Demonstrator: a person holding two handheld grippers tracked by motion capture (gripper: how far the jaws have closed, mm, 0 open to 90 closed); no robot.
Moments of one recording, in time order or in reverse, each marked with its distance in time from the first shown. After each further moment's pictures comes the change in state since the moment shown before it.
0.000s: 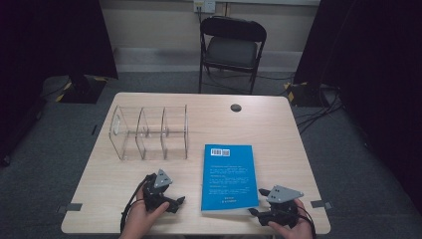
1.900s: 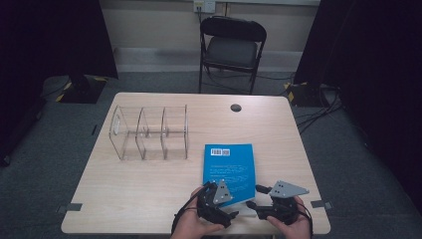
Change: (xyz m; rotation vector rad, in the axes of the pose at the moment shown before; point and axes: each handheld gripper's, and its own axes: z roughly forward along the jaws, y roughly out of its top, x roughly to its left) left arm -0.130 0.085 0.034 -0.063 -0.209 0.276; right arm -0.002 0.011 -0.003 -0.137 0.031 0.110
